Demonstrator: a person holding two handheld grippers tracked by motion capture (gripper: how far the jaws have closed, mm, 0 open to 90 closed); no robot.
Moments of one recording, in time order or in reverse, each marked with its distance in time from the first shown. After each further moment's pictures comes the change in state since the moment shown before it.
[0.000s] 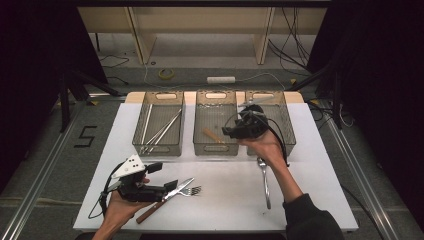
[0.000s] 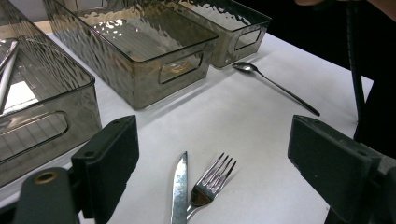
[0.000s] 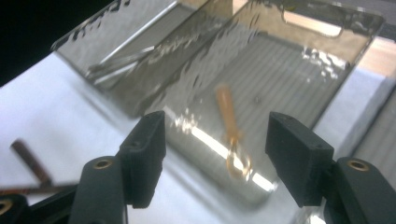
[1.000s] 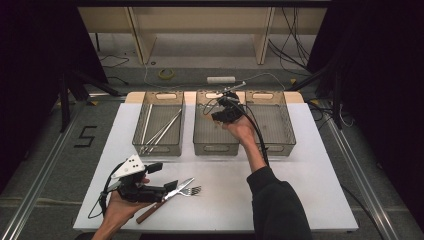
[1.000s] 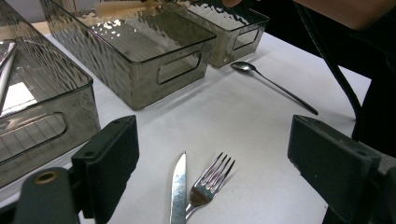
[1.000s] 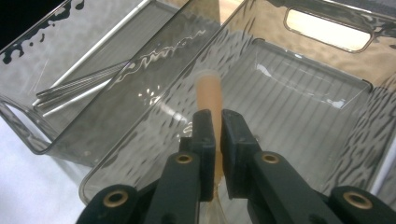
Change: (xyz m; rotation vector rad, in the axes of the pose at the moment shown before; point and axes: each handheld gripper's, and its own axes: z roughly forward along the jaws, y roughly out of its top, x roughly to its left) left arm 0.000 0.000 -0.001 0.009 -0.008 0.016; right arm -0.012 0.051 0.091 0.069 -0.053 0.027
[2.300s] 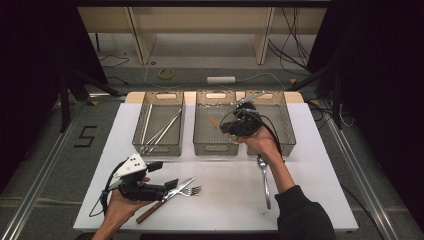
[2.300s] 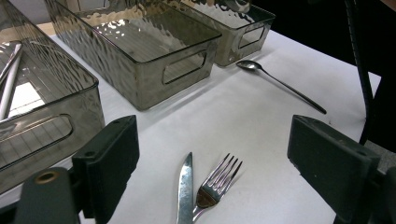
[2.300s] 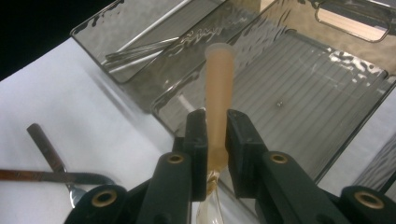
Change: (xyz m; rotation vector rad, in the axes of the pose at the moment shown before) left arm 0.002 0.001 0.003 0.005 0.019 0.007; right arm 0.007 -0.036 -0.068 -0.023 0.127 -0.096
